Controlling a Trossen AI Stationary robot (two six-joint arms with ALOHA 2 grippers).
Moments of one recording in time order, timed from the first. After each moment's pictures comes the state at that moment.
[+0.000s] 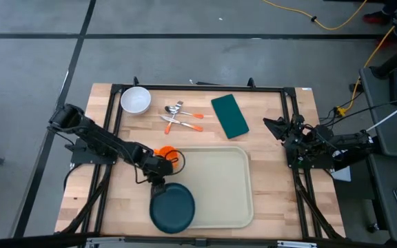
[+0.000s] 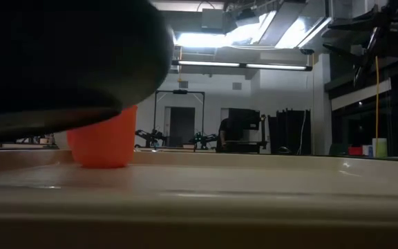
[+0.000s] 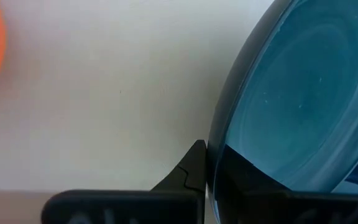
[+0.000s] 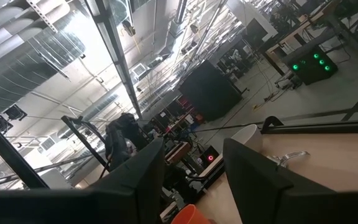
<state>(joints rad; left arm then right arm) -0.34 1.47 0.72 -0.27 0.27 -0.85 0.13 0.00 0.03 0.31 0.49 0.63</state>
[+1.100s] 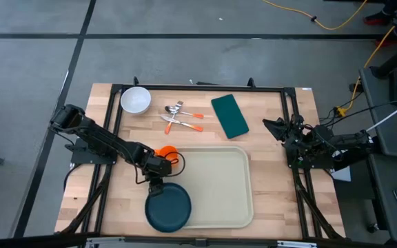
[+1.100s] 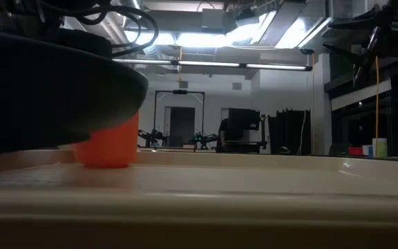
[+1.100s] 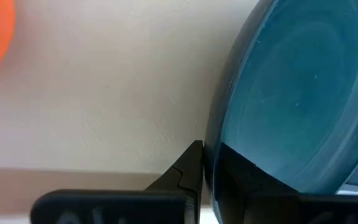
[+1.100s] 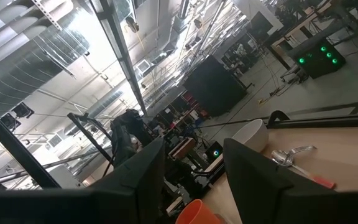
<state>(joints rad) -0.34 1.48 0.75 -0.39 0.29 -0.77 0.13 0.00 0.03 0.30 0.47 0.65</state>
